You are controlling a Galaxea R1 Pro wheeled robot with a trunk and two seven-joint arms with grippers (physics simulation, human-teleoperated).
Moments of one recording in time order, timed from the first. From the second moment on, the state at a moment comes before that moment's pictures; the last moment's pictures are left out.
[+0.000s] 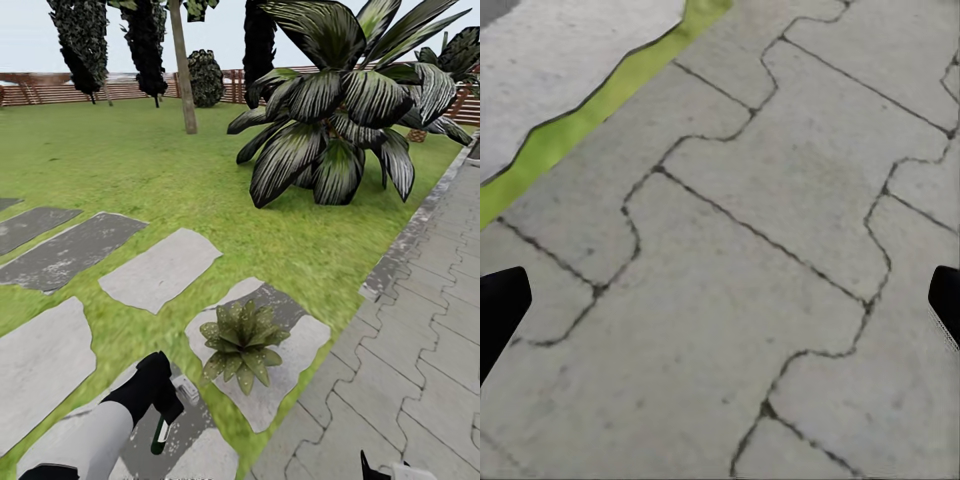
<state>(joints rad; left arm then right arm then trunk) -0.71 -0.04 -0.07 -0.55 -1.00 0.76 -0.94 -0.23 0.02 -0.94 -0.49 0.58 -0.58 0.20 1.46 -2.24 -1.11</state>
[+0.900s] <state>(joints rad) -0.71 -0.05 -0.08 -0.56 -1.01 0.75 -0.94 -0.23 0.02 -0.94 -0.49 0.58 -0.58 0.20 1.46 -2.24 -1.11</state>
